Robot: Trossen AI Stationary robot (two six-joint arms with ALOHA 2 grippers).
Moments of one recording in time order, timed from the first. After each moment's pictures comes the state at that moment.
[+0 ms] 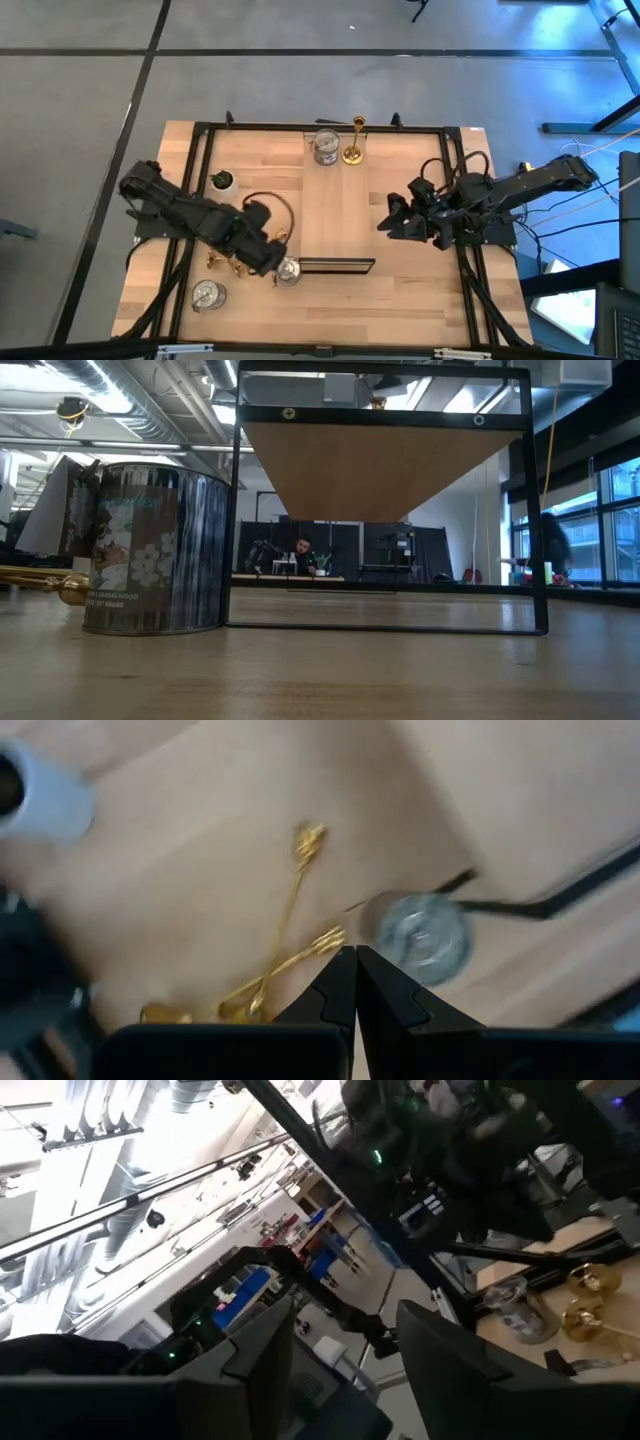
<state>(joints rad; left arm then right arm) -0.51 1.63 1.73 -1.55 -0.30 -1.58 0.31 0.94 0.72 0.38 -0.15 0.80</state>
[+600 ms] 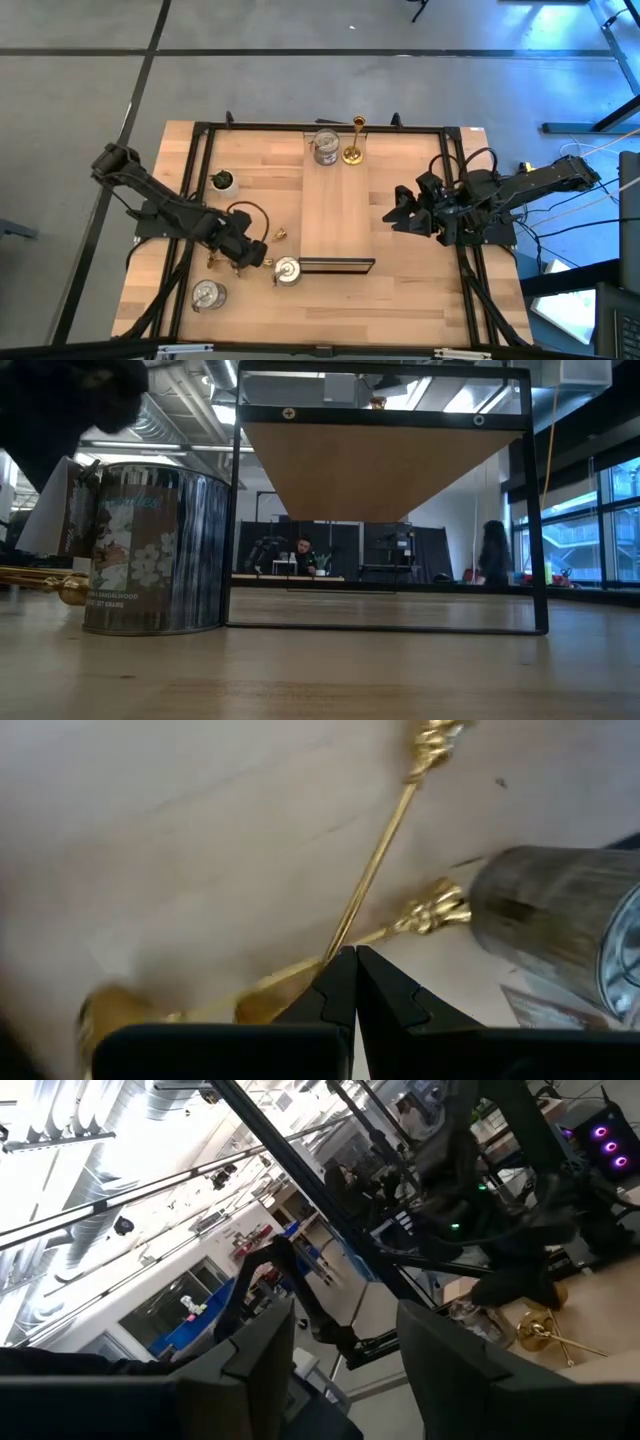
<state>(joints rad) -0.50 1.31 0.90 -0.94 -0.16 -1.69 0.31 0.87 0.72 0.29 -0.08 0.76</state>
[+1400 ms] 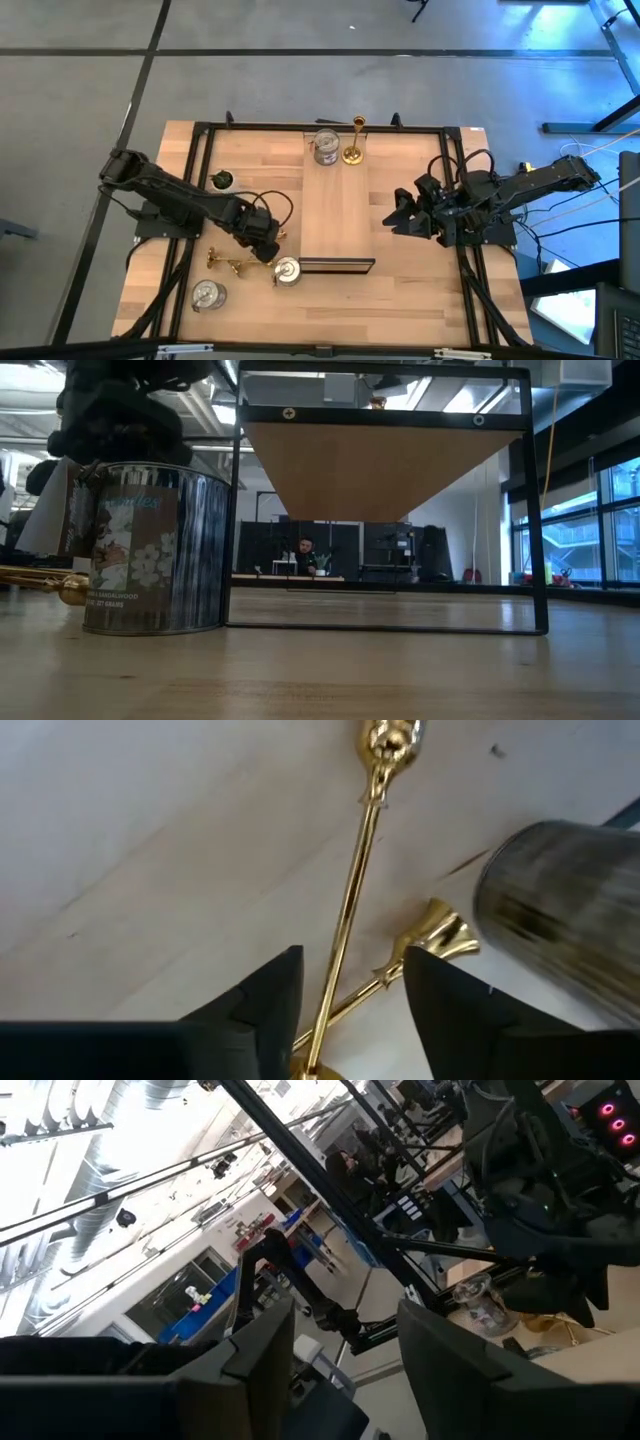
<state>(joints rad) -0.25 1.43 0.84 -0.76 0.09 -1.23 0.31 0.87 0.72 0.26 -0.10 0.78</state>
